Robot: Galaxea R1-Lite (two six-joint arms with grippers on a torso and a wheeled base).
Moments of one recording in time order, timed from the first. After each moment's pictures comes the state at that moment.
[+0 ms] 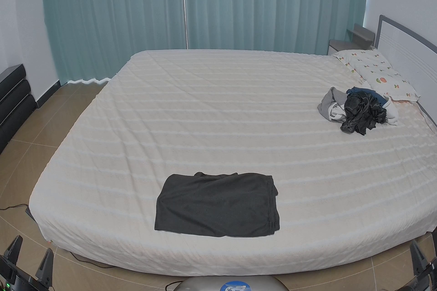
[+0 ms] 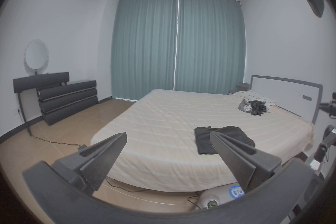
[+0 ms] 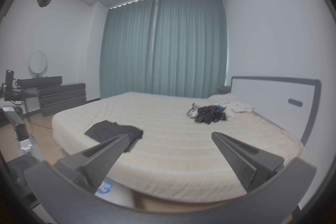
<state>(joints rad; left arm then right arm) 0.01 0.07 -0.10 0.13 0.04 -0.07 0.01 0.05 -0.18 0.17 0.07 -0.09</state>
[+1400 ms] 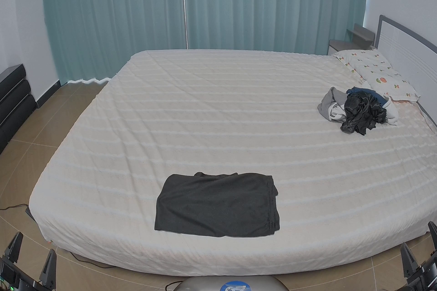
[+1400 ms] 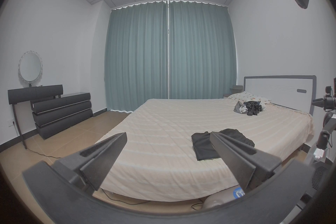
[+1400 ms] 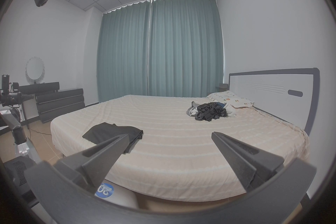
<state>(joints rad) 0.00 0.01 -0.02 0.01 0.01 0.00 0.00 0.01 -0.02 0.02 0.06 -0.04</state>
